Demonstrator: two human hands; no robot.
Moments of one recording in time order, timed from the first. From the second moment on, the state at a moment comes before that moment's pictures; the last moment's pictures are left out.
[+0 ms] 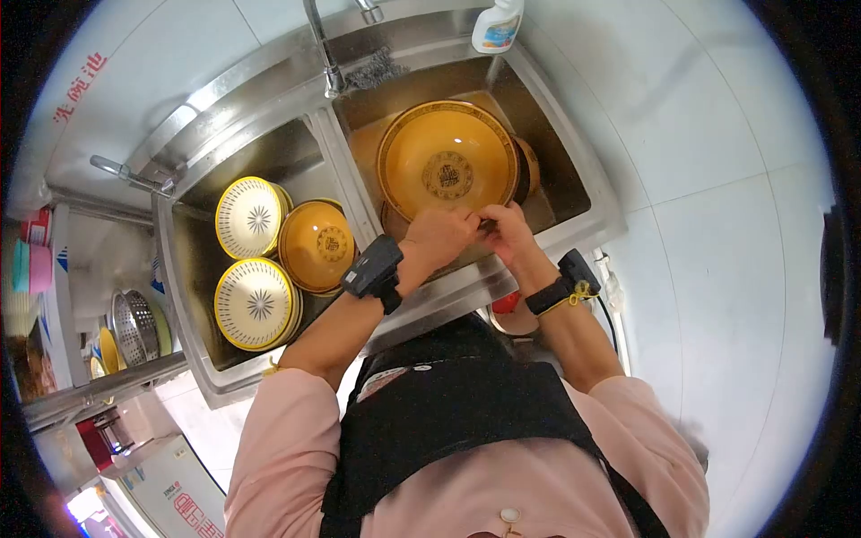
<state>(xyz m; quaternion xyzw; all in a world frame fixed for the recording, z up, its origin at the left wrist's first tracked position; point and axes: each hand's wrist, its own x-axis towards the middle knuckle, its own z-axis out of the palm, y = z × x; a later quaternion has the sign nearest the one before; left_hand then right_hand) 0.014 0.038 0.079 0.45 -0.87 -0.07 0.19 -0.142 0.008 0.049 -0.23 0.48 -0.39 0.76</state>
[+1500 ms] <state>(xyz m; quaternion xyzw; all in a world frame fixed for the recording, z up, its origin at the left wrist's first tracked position) 0.220 0.163 0.000 0.58 0.14 -0.57 0.56 -0.175 0.048 0.026 -0.85 0.49 -0.17 0.12</state>
